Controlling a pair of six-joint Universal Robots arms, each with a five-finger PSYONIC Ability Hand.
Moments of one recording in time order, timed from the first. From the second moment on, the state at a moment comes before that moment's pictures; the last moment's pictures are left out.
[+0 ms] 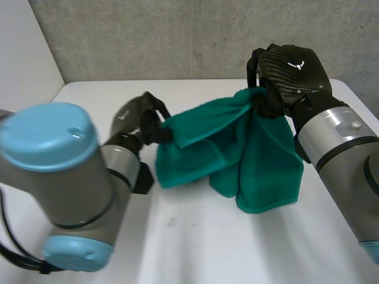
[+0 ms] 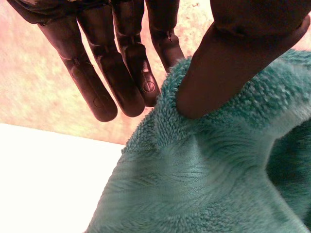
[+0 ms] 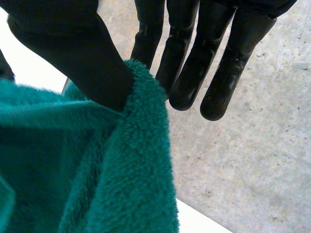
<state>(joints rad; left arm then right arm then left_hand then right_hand) 4.02 -1.90 -1.48 3.29 -1.86 2.60 2.11 -1.51 1.56 -0.16 1.56 3.07 1.13 1.19 1.18 1.20 0.95 0.95 1.17 1.18 1.19 0.99</state>
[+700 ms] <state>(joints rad) 4.21 -1.79 -1.60 3.19 -1.70 3.10 1.90 -1.28 1.48 0.04 1.43 2.99 1.13 1.20 1.19 1.20 0.95 0.21 0.22 0.21 0.23 0.07</state>
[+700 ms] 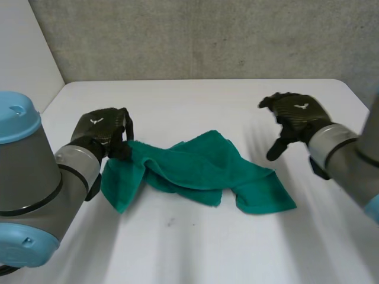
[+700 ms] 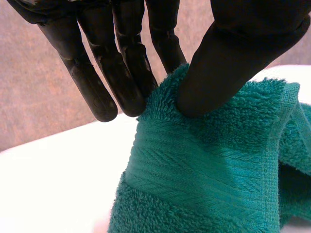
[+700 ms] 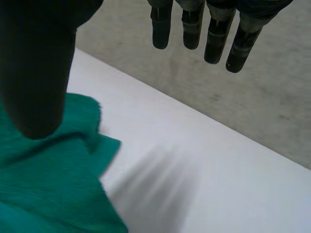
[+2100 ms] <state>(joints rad) 4.32 -1.85 -1.54 2.96 -1.51 3.32 1.92 -1.28 1.34 0.45 1.55 2.19 1.13 1.20 1.19 1.20 0.95 0.98 1.18 1.18 1.19 0.99</state>
